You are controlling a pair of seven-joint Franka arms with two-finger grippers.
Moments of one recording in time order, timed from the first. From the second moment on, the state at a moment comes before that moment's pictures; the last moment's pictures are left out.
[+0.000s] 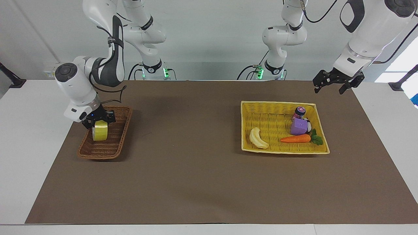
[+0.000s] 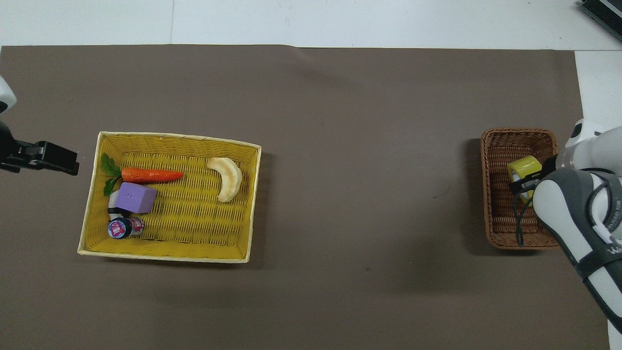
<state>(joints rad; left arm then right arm) -0.03 0.02 -0.04 -1.56 0.02 1.51 0.05 -0.02 0.13 -0.17 -2.07 -0.05 2.17 -0.49</state>
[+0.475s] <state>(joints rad) -0.03 -0.05 -0.04 -1.54 0.02 1.51 0.05 -0.02 0.13 -0.17 -2.08 0.00 2.17 -0.46</state>
